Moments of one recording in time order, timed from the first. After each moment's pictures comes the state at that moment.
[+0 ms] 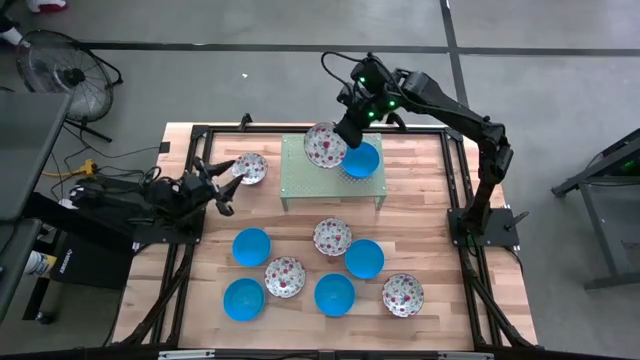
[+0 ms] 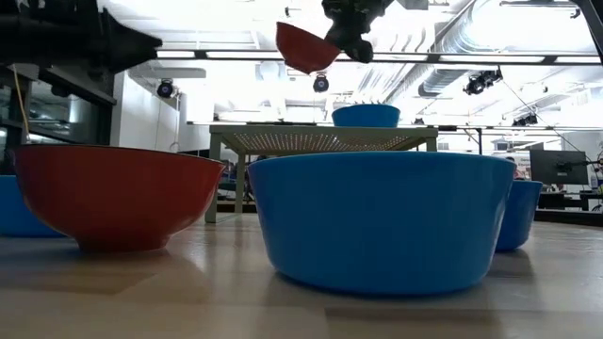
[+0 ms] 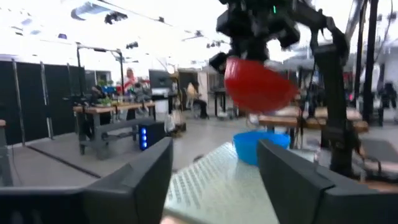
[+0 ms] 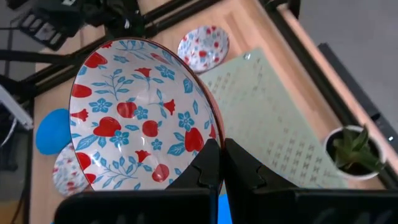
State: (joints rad) left arm -0.20 0.16 0.07 0.49 -0.74 0.26; right arm -0.51 1.81 2.03 -1.04 -0.36 0.07
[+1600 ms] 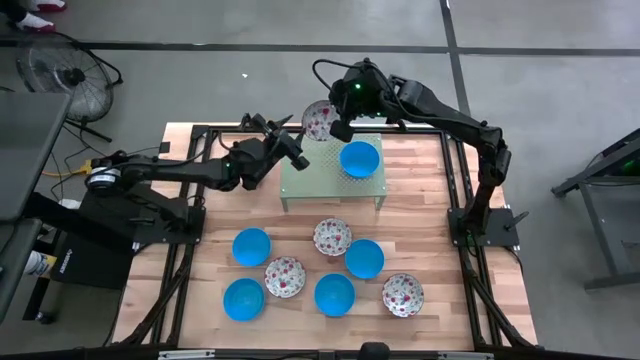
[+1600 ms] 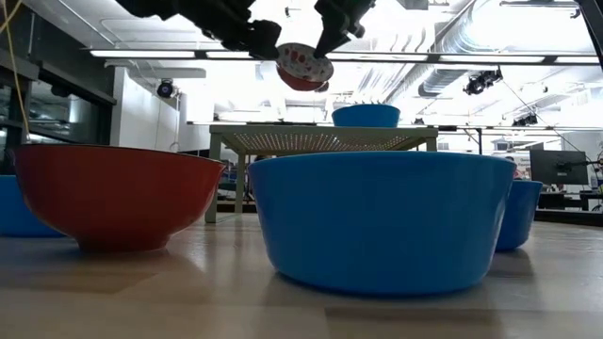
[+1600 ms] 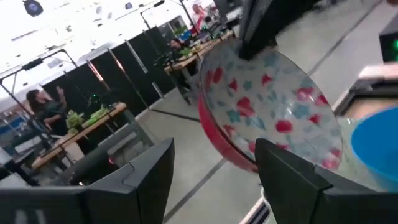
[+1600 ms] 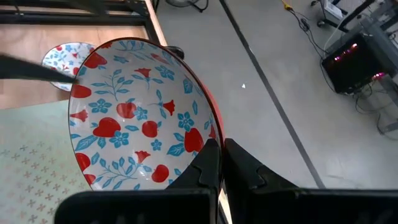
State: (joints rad) left arm 0.17 1.33 0.91 0.45 -0.80 0.46; right arm -0.43 1.81 2.03 -0.85 0.20 -0.28
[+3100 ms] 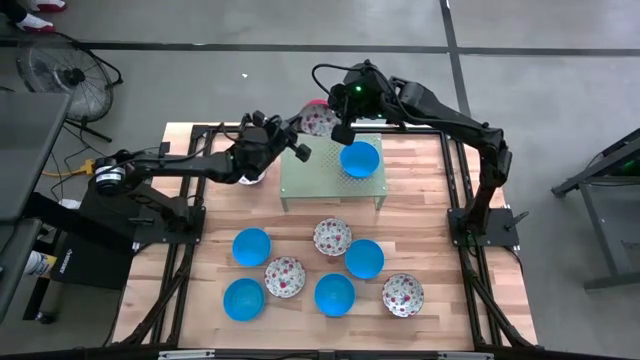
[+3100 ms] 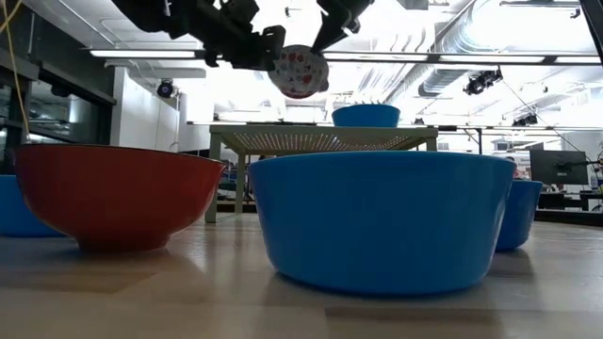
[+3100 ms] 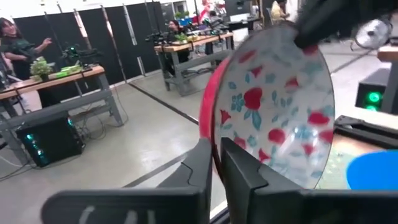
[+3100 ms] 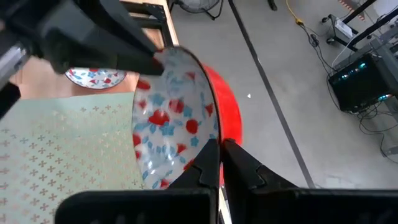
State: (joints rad) left arm 0.25 1.38 0.91 0.46 -0.68 0.13; right arm -0.39 1.81 2.03 -0.84 0.15 -0.34
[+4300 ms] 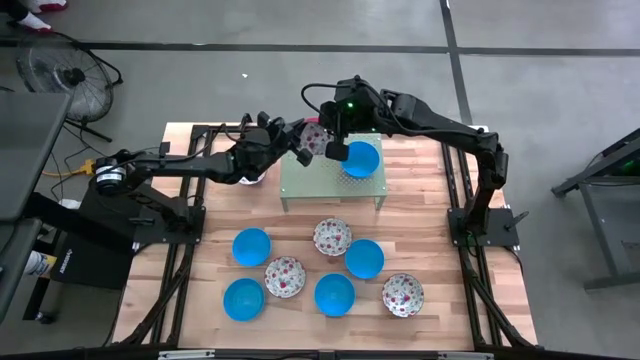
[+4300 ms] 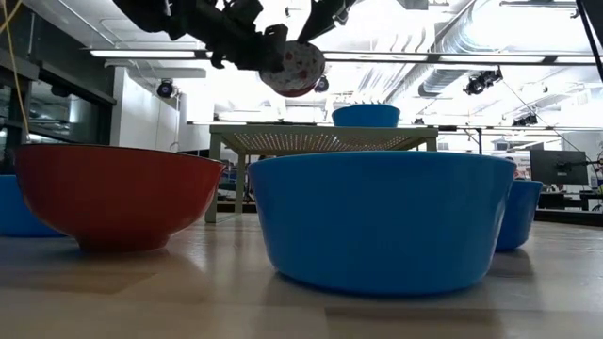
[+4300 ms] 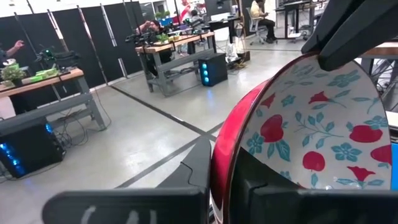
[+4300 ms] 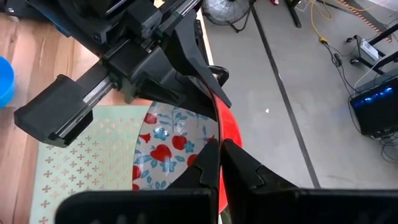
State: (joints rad) left arm 0.24 1.38 0.91 0.44 -0.61 0.12; right arm -0.32 1.81 2.03 -0.84 0.15 -0.36
